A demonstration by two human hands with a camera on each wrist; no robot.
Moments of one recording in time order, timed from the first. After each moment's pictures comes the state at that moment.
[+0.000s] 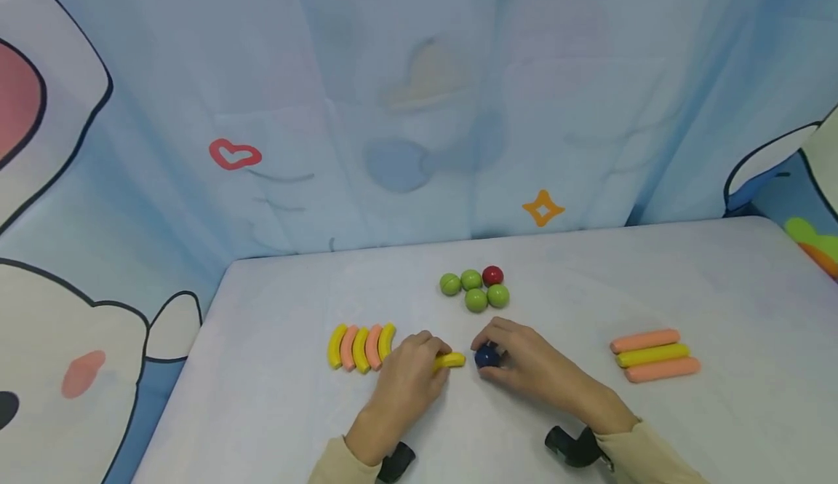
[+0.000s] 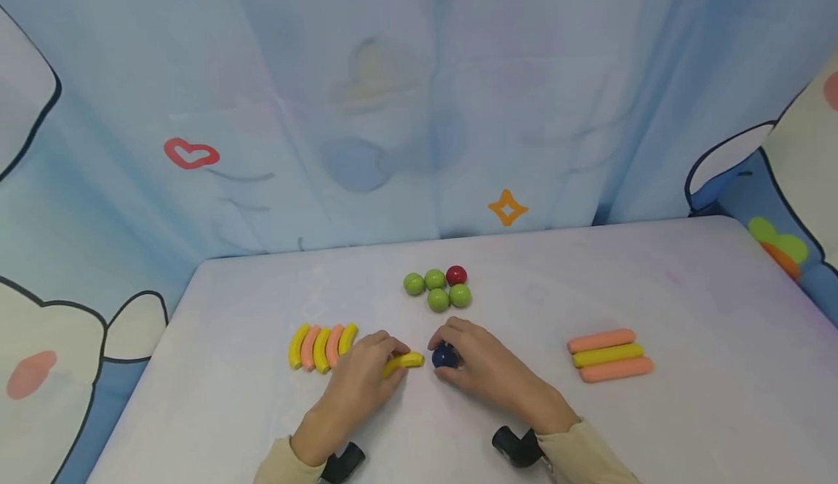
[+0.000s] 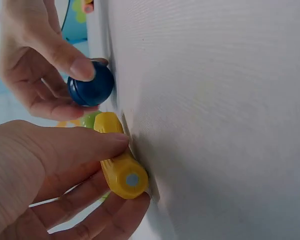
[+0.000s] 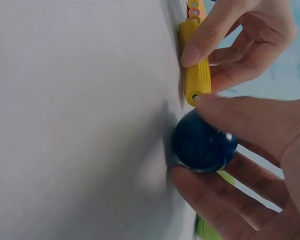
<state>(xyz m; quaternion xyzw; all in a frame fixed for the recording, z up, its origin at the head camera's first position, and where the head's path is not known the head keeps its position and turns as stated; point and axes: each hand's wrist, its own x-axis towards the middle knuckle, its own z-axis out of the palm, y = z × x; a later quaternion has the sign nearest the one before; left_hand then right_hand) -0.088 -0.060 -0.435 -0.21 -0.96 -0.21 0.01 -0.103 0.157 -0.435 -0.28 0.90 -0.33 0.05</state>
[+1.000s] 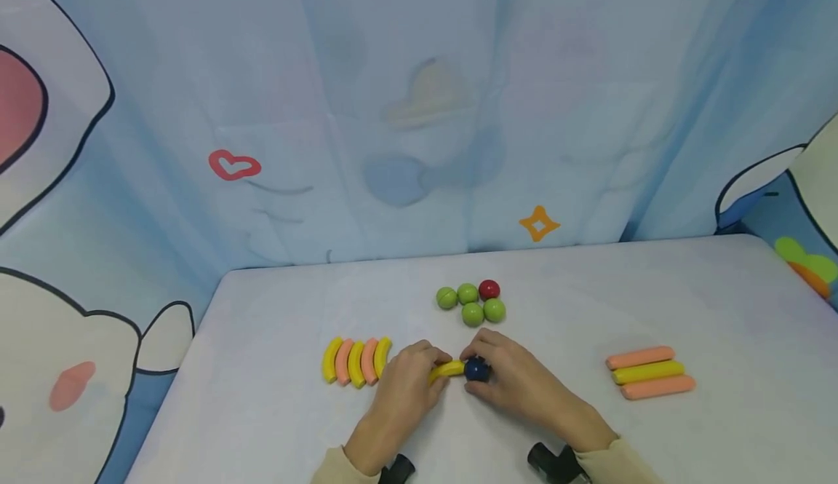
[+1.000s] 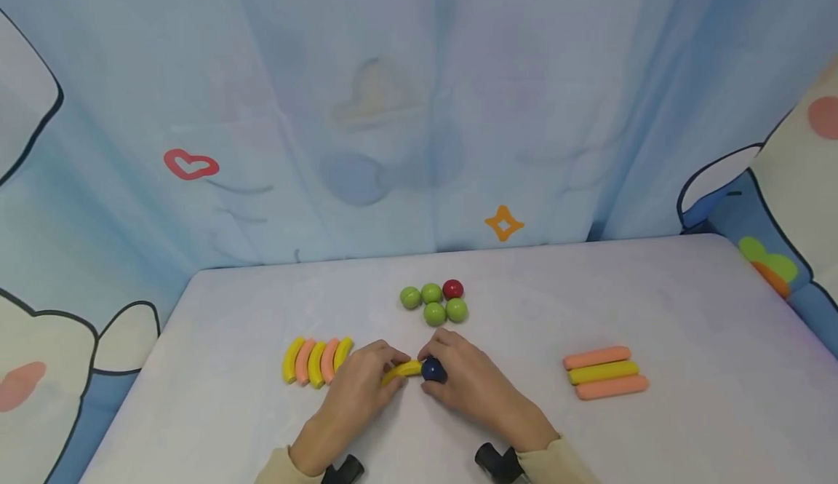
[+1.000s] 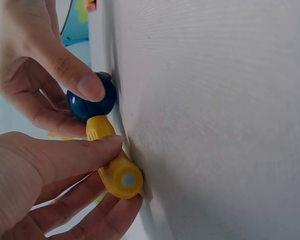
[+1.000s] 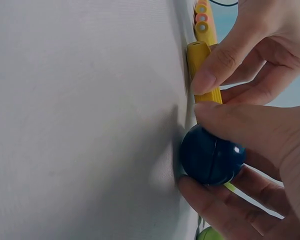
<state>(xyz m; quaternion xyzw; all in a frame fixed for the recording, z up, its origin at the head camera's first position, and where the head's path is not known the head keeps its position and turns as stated) -0.095 -0.056 -0.434 -0.20 -0.95 -0.24 0.00 -0.101 0.141 -0.438 -0.26 0.92 -0.28 0.01</state>
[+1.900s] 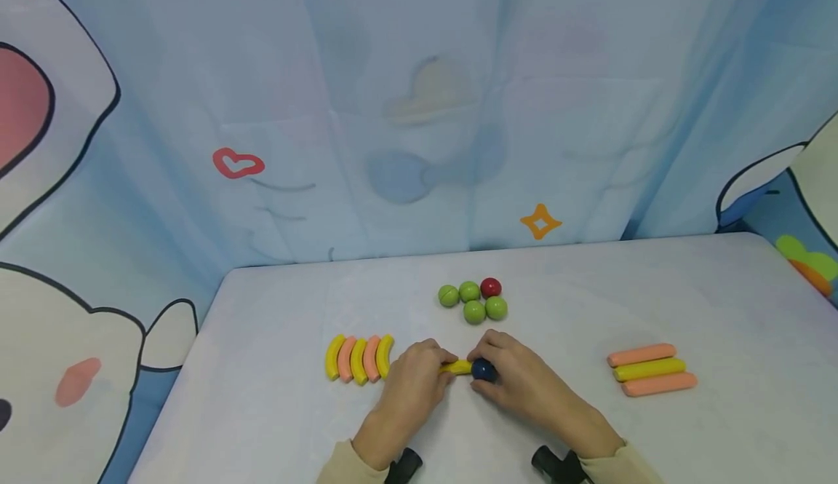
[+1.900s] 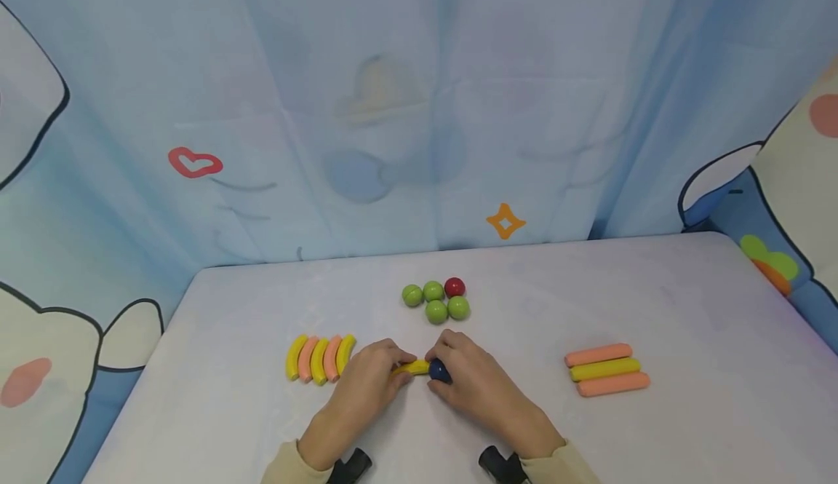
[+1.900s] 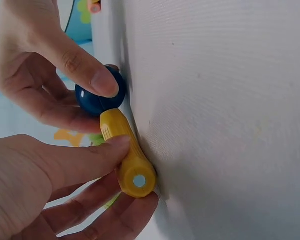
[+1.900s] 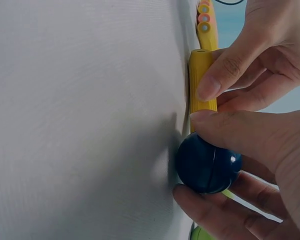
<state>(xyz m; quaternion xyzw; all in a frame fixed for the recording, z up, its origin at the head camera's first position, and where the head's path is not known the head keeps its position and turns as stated) -0.094 -0.050 -0.431 -0.20 -0.95 -0.22 -0.01 -0.092 0.138 -0.435 -0.22 0.94 -0.25 0.01</state>
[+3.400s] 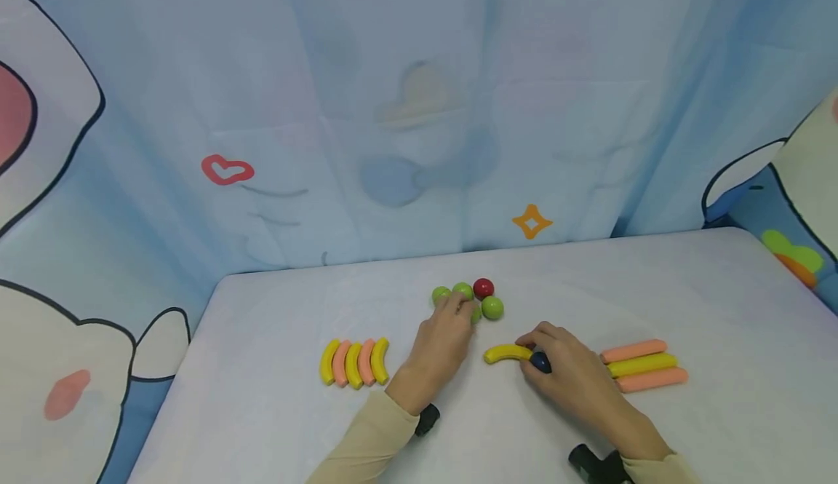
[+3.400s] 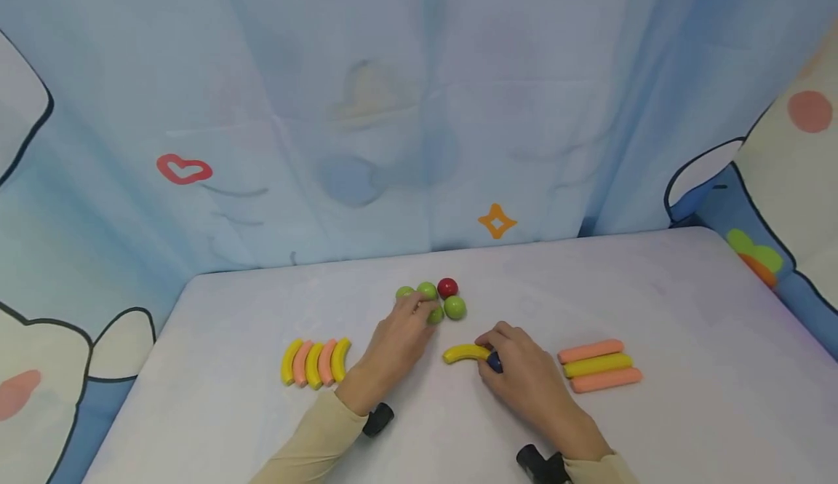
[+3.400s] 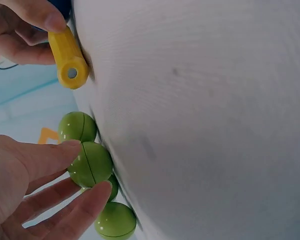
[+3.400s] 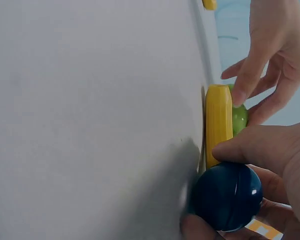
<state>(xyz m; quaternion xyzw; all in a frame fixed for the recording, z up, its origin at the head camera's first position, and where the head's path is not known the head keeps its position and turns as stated) -0.140 -0.006 -0.435 -0.28 -0.95 -0.13 0.10 -0.089 0.194 -0.445 -0.08 0.97 -0.23 -0.02</state>
